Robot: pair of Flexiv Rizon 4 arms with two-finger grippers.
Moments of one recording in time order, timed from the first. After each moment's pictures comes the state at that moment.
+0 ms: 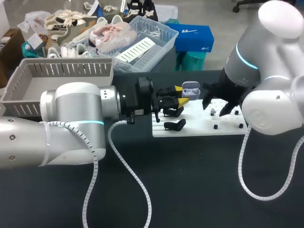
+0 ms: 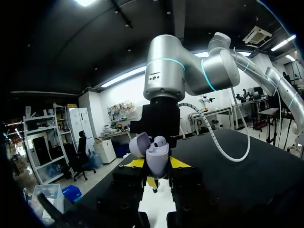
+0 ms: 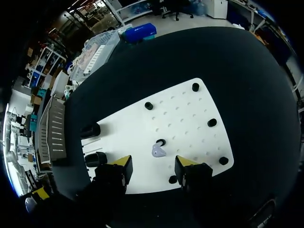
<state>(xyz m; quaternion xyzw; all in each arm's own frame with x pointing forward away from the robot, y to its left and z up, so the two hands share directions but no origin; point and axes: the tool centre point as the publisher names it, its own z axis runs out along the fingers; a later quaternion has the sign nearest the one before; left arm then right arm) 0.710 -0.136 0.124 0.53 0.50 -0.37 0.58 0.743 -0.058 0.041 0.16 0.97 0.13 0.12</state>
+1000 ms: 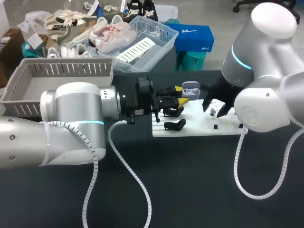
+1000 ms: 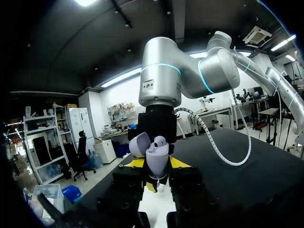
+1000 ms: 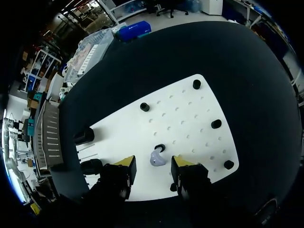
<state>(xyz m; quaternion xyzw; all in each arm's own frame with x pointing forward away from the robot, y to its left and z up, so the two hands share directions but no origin) 0.710 -0.136 0.124 0.53 0.50 -0.37 0.58 0.751 -0.058 0.026 0.18 0.97 0.12 0.10</state>
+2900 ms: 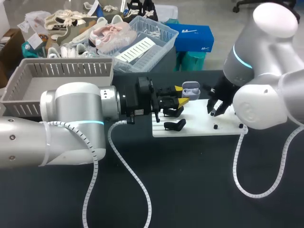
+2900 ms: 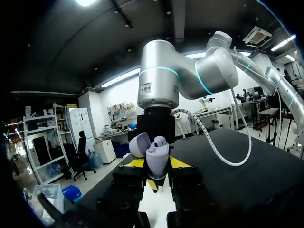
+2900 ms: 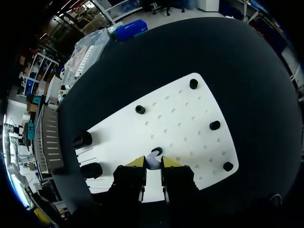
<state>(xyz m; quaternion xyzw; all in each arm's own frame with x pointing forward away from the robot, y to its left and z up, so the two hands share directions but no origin) 0.710 -0.136 0.124 0.53 0.50 -0.37 0.58 0.754 -0.062 0.024 0.19 0.97 0.13 0.10</state>
